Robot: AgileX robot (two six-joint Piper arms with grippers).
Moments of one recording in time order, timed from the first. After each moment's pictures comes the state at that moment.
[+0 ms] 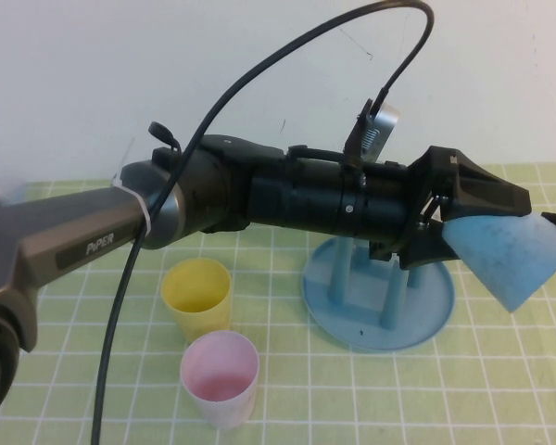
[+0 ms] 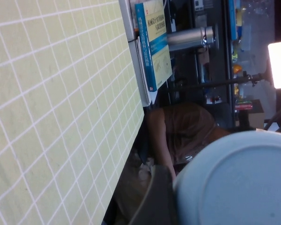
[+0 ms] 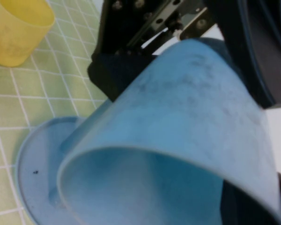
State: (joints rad) right arm -0.08 1.17 -0.51 1.73 0.78 -2.79; left arm -0.55 1.98 -1.49 -1.65 1.03 0.61
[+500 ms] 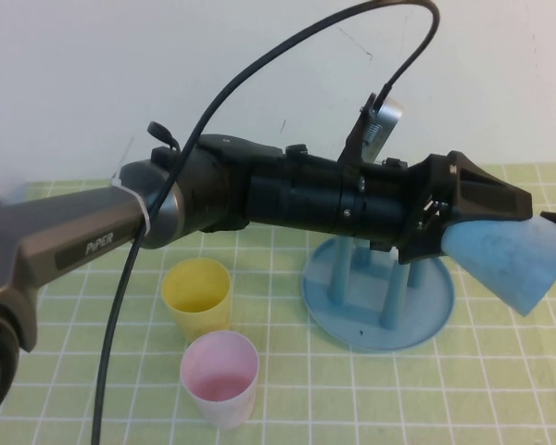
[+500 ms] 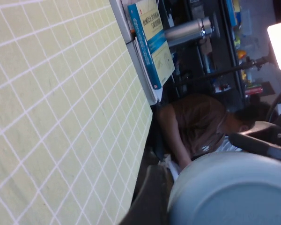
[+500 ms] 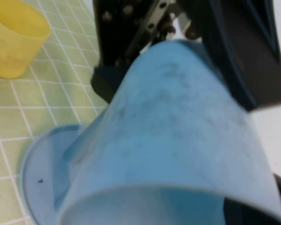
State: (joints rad) right arm -0.08 1.17 -0.51 1.75 0.78 -2.74; left arm -0.55 1.98 -1.49 -1.66 1.05 0.72
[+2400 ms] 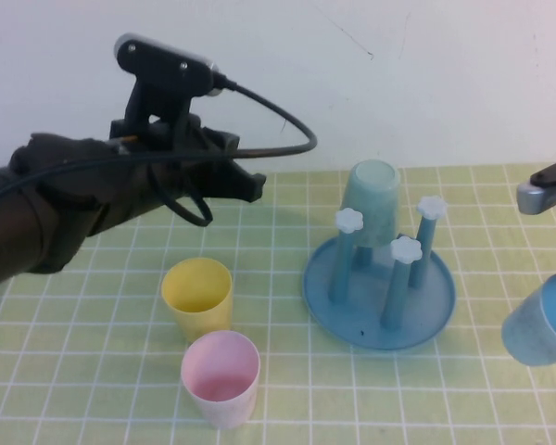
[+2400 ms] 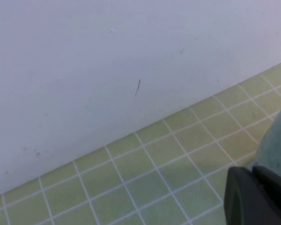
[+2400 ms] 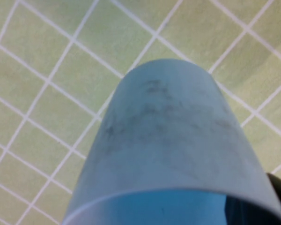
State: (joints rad) right arm 0.11 1.74 -1.31 0.12 1.28 -0.53; left arm -0.42 1.53 -1.09 -1.12 0.06 1.13
